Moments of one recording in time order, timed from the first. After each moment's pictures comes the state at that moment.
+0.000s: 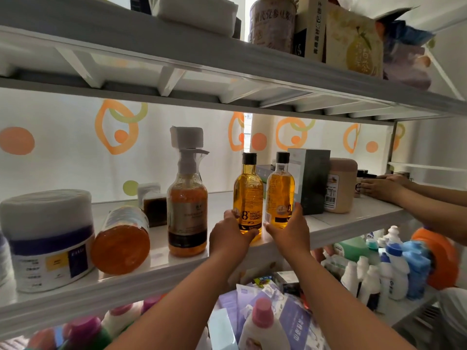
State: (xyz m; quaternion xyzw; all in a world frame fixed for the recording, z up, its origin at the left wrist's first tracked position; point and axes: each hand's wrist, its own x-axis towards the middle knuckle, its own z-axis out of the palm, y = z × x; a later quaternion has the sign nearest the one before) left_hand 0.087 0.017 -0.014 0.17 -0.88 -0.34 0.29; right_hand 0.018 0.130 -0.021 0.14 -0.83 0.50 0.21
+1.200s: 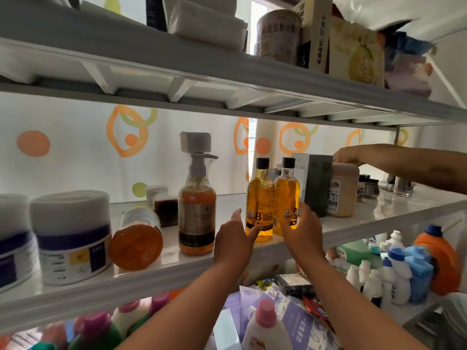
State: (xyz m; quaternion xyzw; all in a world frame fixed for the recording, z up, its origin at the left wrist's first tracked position) left_hand 0.108 0.024 -0.011 0.14 -0.87 -0.32 0.36; right_hand 0.031 0.143 -0.012 0.17 -0.82 0.47 0.30
